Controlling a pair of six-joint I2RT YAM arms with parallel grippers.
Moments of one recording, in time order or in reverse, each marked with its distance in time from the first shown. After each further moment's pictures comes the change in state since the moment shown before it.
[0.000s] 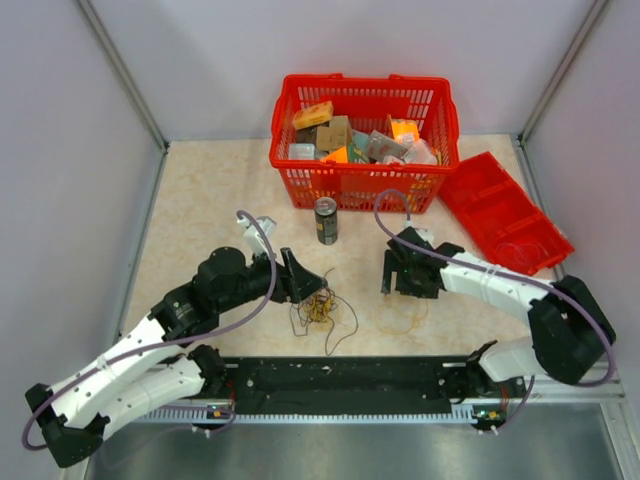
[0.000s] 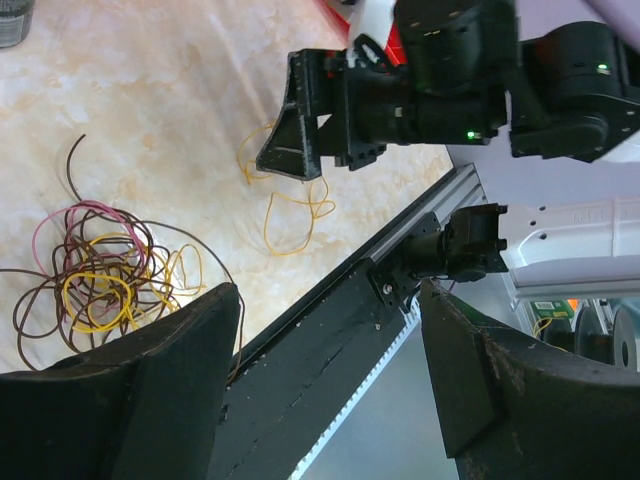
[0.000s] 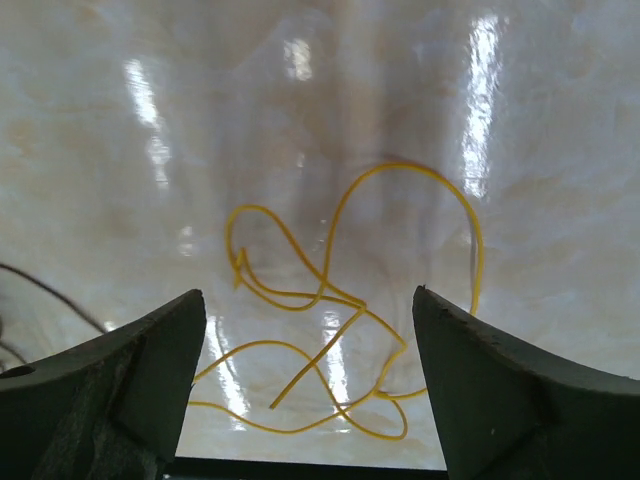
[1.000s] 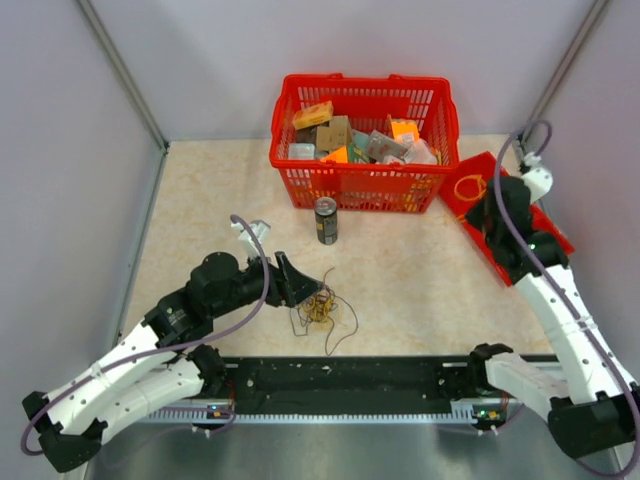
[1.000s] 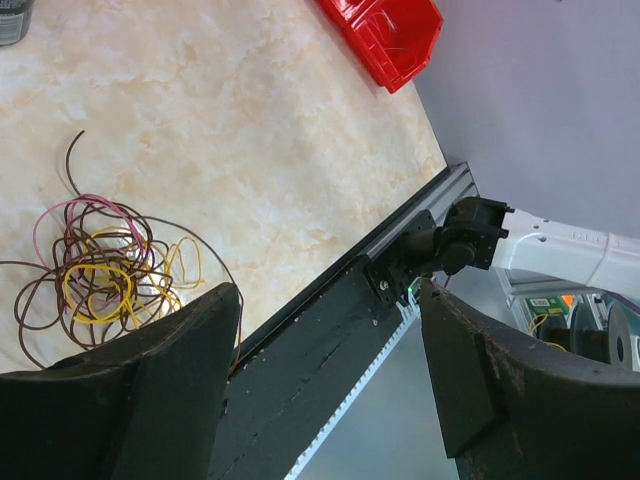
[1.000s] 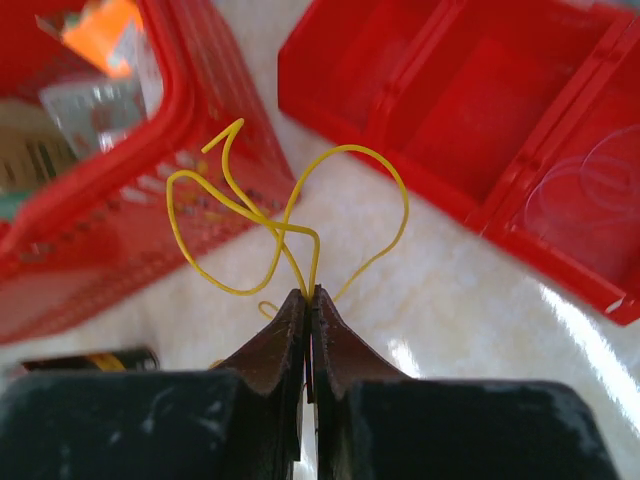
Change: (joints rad) left arm 0.000 -0.061 -0.026 -0.015 0.005 -0.003; right arm -0.363 -0.361 0.223 -0.018 0.281 -0.025
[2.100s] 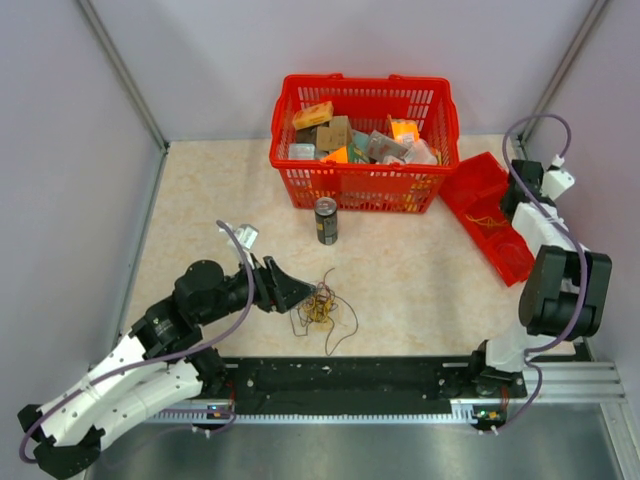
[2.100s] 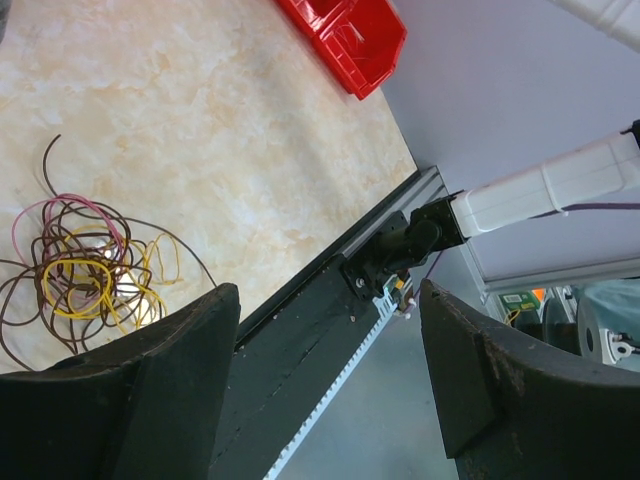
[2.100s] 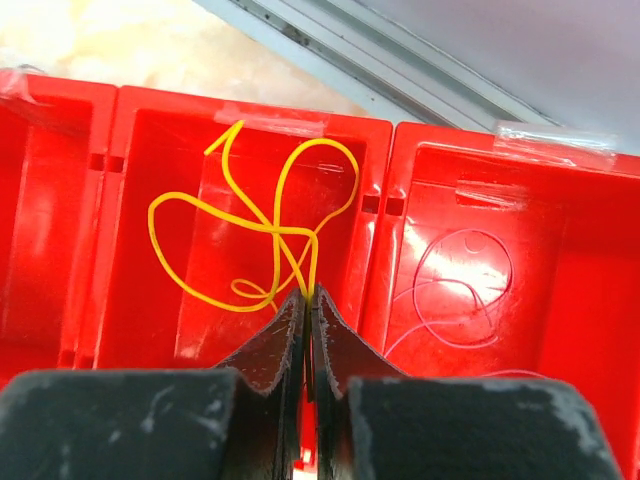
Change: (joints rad) left arm 0.000 -0.090 -0.006 -0.023 0.017 -0.021; right arm -0.496 0.616 0.076 0.327 0.050 -0.071
